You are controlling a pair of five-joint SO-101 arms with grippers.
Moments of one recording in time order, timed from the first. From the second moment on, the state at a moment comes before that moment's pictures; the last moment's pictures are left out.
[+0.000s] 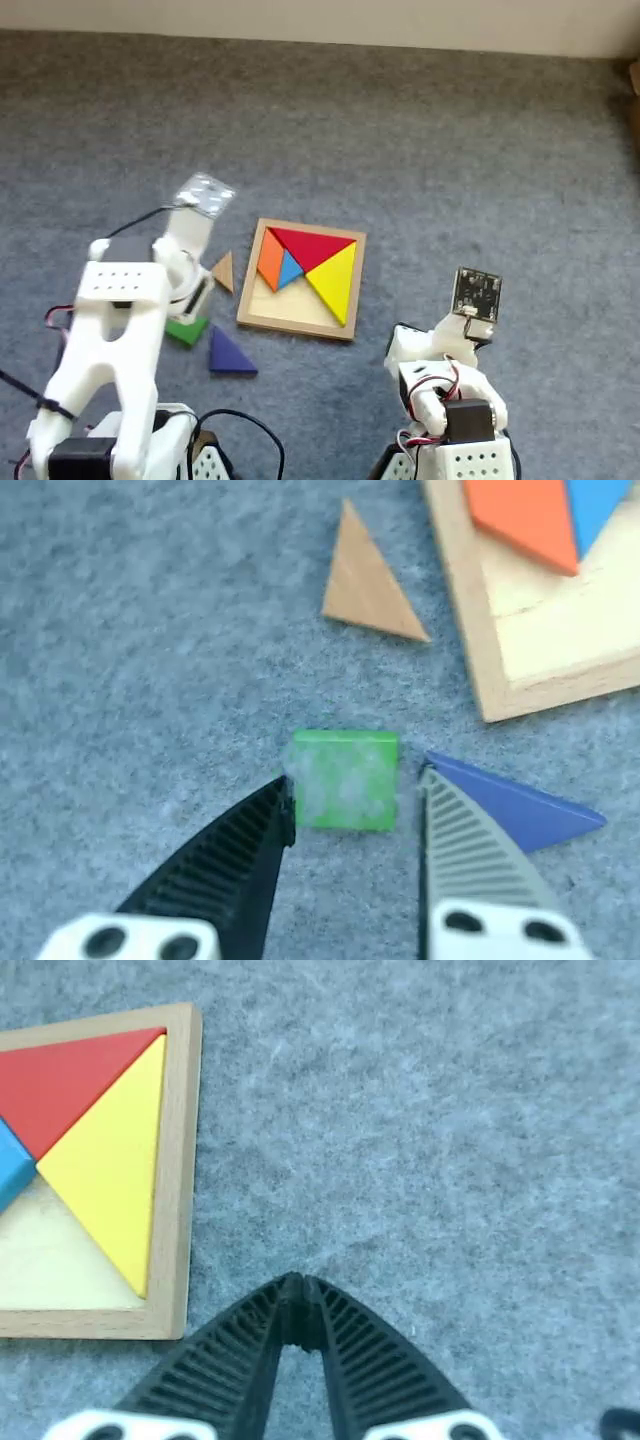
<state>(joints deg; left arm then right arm) -8.5 -27.0 47.7 69.1 -20.8 -12.0 -104.3 95.8 66.7 -16.0</state>
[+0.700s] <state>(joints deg) -14.2 -26.8 61.9 53.1 -27.2 -12.0 -104.3 95.8 66.7 -16.0</state>
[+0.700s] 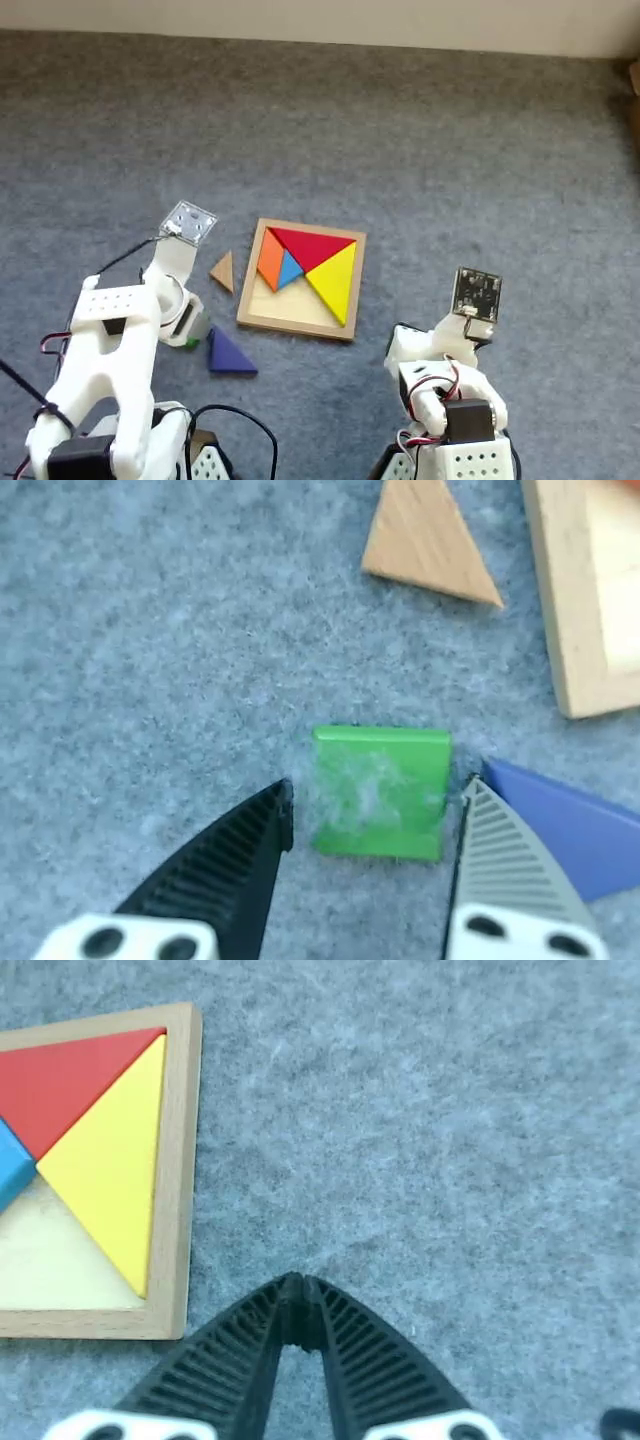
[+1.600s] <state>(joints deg) -11.3 -15.4 48.9 66.9 -27.2 -12.0 -104.3 95.8 66.7 -16.0</state>
